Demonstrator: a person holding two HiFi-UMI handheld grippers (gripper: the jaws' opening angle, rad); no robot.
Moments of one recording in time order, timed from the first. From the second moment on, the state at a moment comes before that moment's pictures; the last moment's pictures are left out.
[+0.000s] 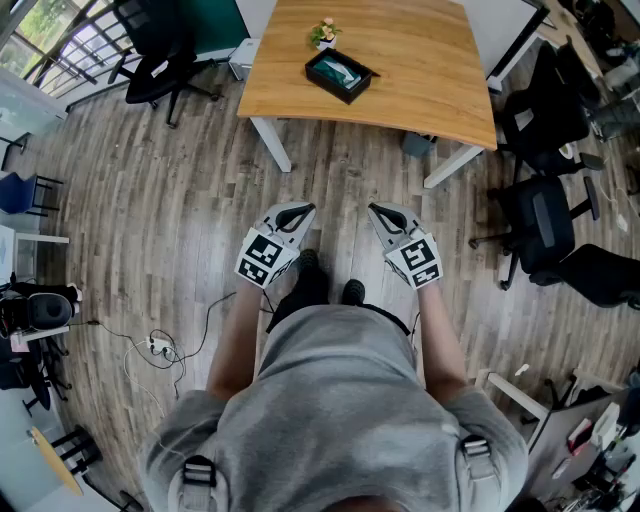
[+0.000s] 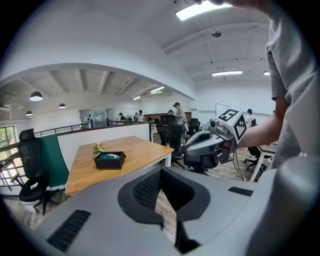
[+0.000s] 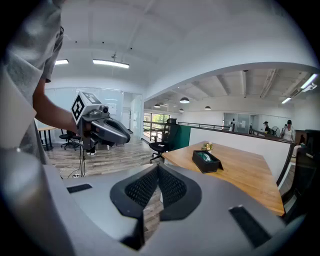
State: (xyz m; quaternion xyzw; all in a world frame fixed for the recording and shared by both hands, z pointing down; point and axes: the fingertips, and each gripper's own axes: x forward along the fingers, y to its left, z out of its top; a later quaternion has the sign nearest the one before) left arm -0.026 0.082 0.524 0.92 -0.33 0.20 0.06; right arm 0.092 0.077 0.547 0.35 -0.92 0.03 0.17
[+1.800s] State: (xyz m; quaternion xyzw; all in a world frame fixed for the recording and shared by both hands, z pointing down) left arm 0.014 0.097 0.525 0.91 -0.34 0.23 0.03; right arm 0.117 0.095 0.549 0.33 -0.94 0.04 0.12
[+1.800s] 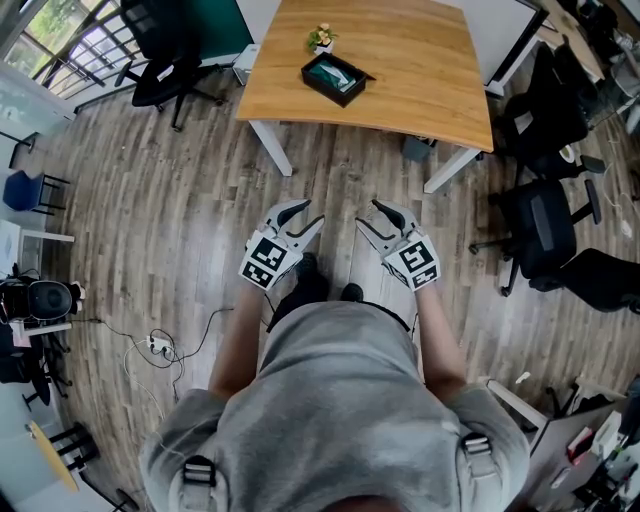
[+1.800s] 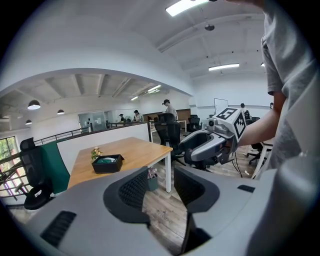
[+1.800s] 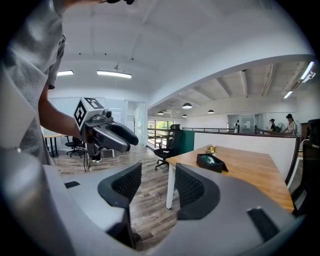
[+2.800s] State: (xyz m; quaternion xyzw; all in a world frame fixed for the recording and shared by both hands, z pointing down) left arm -0.053 0.010 0.528 0.93 -0.29 0.21 0.04; right arm 0.048 0.021 0.550 0.36 -0.92 0.05 0.14
